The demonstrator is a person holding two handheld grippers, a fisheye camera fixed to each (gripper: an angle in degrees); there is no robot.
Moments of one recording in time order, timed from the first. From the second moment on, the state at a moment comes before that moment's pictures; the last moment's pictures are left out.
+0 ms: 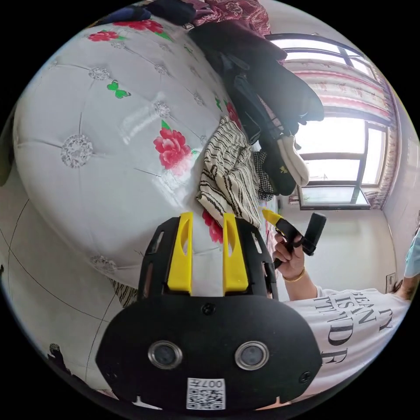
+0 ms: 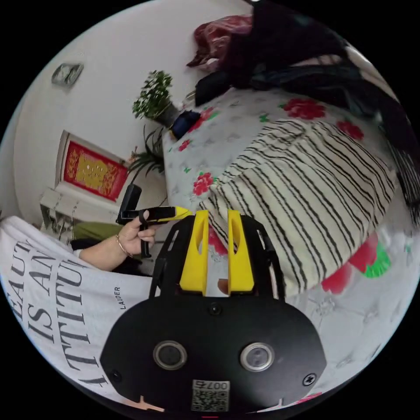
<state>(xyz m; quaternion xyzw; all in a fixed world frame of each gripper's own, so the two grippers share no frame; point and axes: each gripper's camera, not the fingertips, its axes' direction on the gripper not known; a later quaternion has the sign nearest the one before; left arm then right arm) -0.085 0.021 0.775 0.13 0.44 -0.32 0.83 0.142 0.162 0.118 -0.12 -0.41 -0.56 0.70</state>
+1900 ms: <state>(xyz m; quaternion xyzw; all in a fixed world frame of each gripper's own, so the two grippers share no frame) -0.421 -0.078 0.520 0.34 0.51 -0.16 0.77 -0.009 0.048 -0.030 -0.14 -0.70 -0.35 0.61</state>
